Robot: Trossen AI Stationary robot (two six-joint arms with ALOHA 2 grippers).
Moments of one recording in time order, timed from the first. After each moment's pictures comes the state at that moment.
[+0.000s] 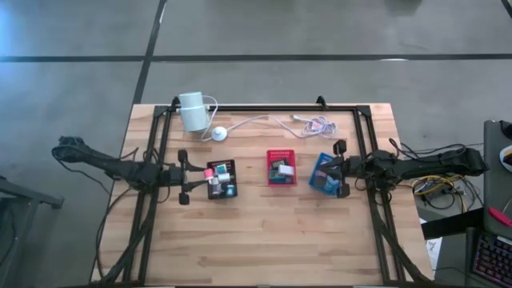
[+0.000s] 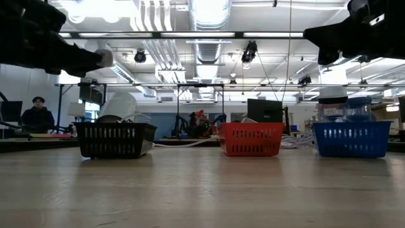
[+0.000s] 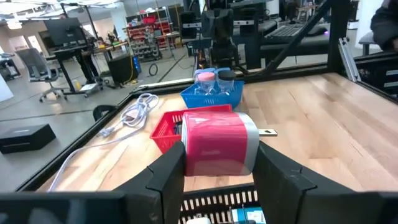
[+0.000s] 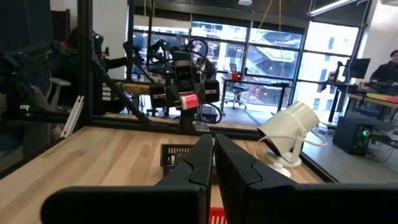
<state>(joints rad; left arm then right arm) -0.30 0.41 0.03 0.28 -0.40 0.14 0.03 0.52 0.04 0.62 0.03 -0.08</state>
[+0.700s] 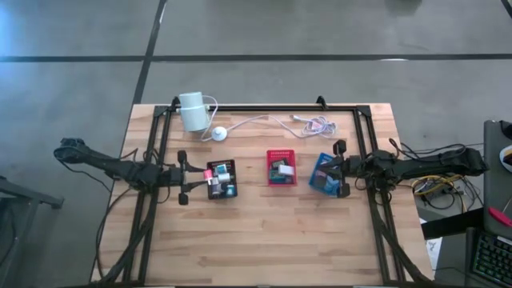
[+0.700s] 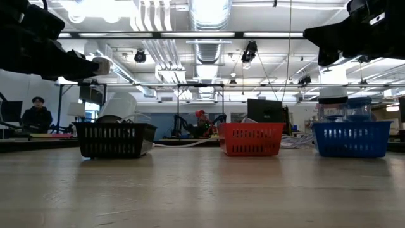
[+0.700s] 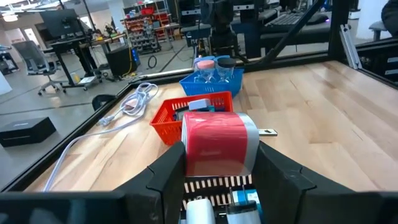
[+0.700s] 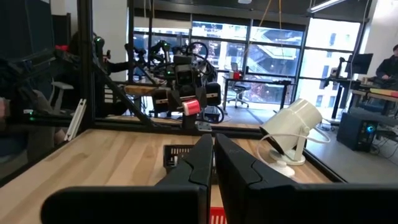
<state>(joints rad) -0.30 0.34 0.01 0.19 -0.40 0.12 0.03 0.52 0.04 0.62 0.03 -0.05</state>
